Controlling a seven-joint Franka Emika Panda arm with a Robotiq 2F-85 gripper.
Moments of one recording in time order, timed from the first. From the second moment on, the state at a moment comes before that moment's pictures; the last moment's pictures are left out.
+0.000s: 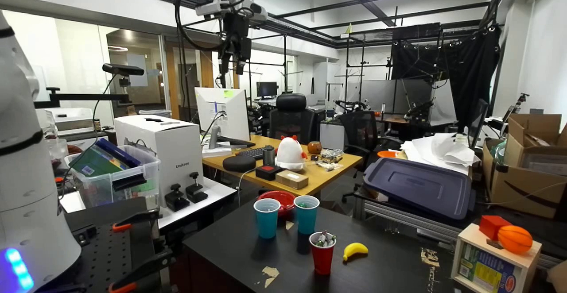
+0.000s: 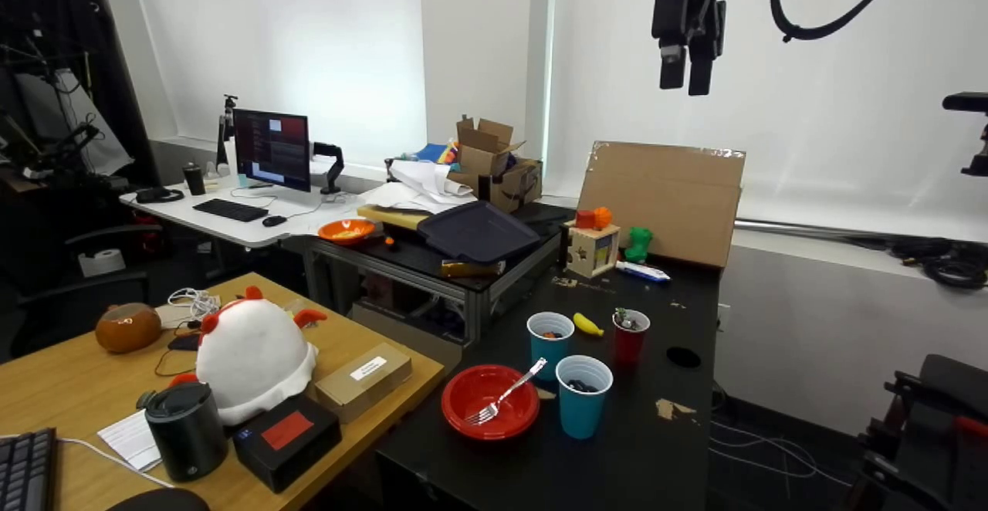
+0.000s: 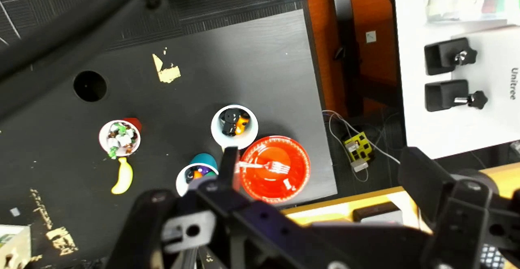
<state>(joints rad) 0.10 -0.19 0.10 -2.03 0.13 1.76 0.03</state>
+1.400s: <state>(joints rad) -0.10 0.08 -0.10 -2.27 -0.02 2.28 0.36</state>
